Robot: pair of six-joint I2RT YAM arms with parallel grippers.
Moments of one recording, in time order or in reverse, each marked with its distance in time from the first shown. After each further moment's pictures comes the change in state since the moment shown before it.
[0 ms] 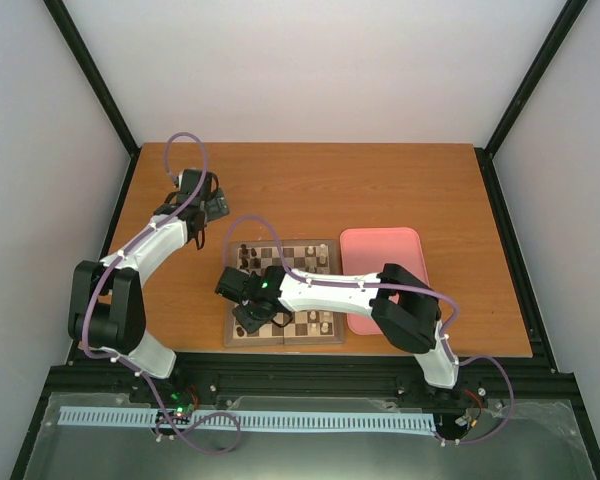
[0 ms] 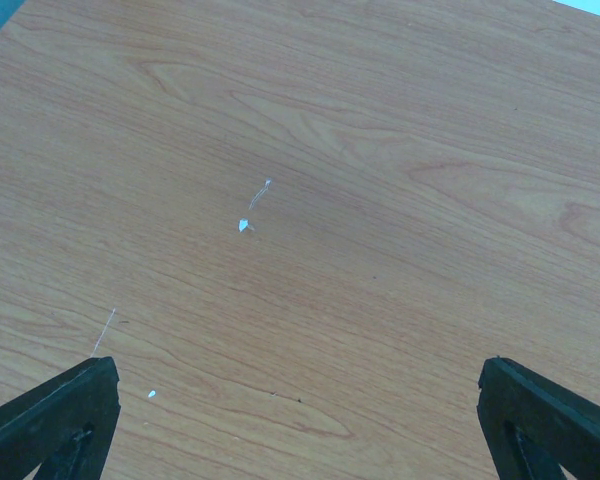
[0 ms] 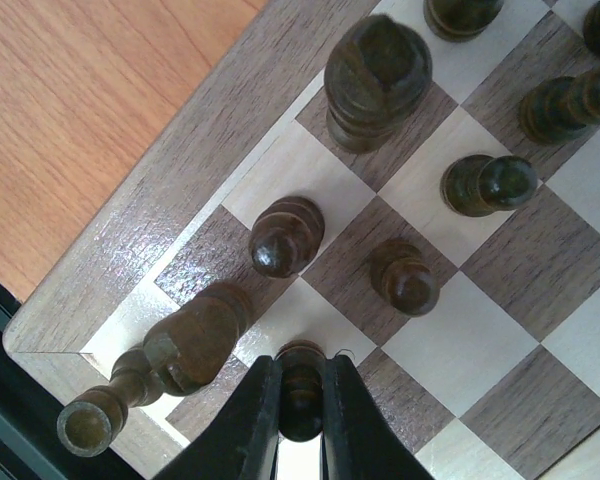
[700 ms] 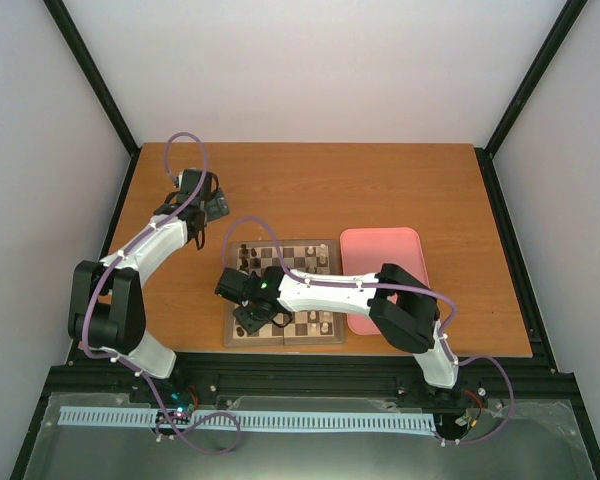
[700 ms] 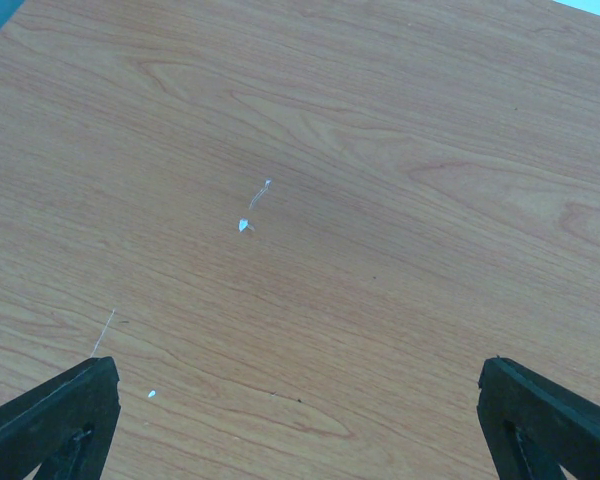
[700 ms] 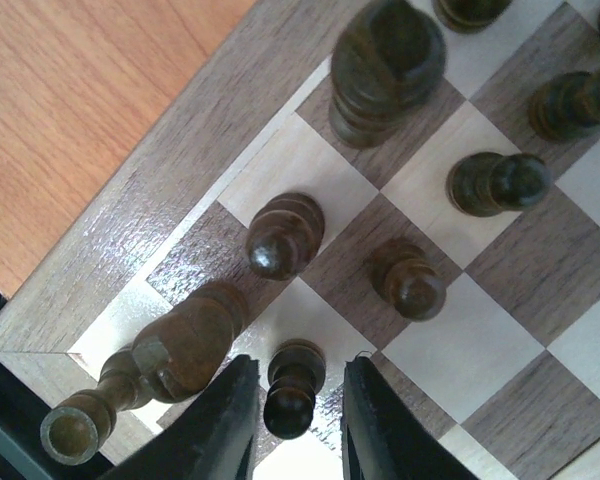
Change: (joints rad) left arm 0.000 0.000 0.000 0.000 0.000 0.000; right arm 0.000 0.011 0.002 -0.003 0.000 -0.014
